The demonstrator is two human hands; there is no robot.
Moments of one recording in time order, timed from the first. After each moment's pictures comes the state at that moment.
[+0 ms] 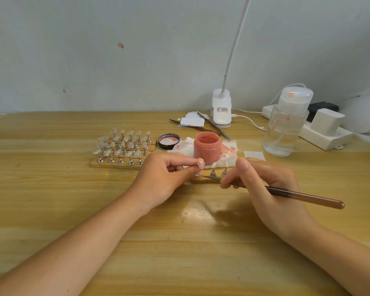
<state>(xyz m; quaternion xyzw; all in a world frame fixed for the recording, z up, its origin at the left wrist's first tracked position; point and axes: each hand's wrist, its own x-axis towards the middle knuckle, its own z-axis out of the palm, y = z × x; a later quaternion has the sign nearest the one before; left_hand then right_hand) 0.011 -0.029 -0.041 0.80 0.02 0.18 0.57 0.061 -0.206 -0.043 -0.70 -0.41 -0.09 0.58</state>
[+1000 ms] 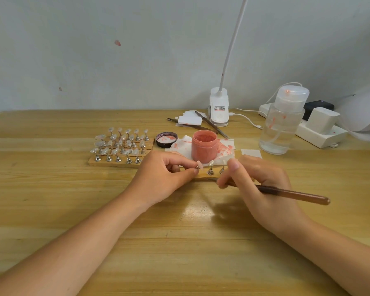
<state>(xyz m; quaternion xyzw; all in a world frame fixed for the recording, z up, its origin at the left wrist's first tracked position) 0.014 -0.025 -0.044 0.83 0.00 0.19 0.53 0.062 -0.204 -0.044 -0.73 -0.42 -0.14 0.52</state>
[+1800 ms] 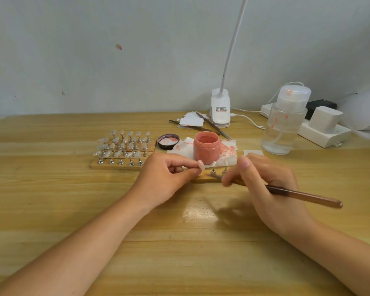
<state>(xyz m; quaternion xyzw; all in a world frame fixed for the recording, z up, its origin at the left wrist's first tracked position) 0.012 -0.029 -0.040 0.82 0.02 0.18 0.55 0.060 -0.205 -0.043 -0.72 -0.41 -0.15 0.54</state>
